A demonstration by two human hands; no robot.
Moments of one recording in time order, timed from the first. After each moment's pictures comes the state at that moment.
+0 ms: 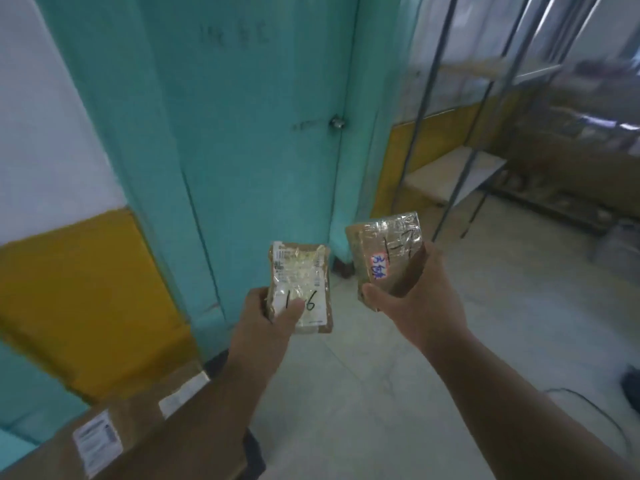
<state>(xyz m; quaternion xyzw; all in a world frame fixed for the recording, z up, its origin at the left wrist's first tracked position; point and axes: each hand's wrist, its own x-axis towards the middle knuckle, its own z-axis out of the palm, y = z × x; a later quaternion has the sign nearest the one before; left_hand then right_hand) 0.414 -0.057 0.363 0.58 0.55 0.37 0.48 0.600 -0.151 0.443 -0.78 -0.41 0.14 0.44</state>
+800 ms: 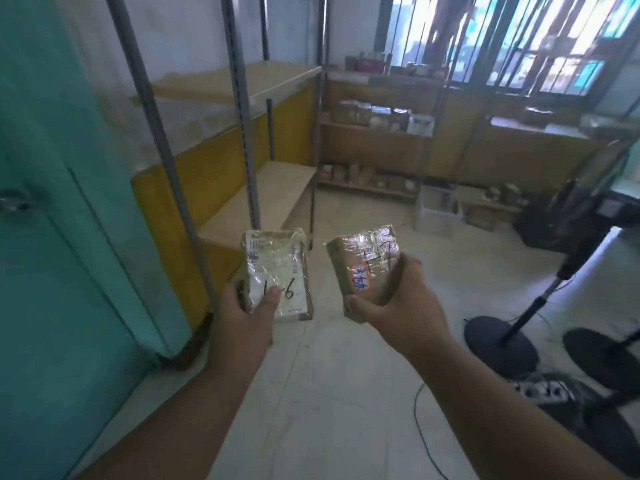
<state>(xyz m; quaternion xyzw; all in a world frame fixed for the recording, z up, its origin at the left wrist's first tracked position) 1.018 0.042 0.407 0.69 0.35 0.33 0.54 1.134 -0.139 0.454 -0.87 -0.22 0.05 0.45</state>
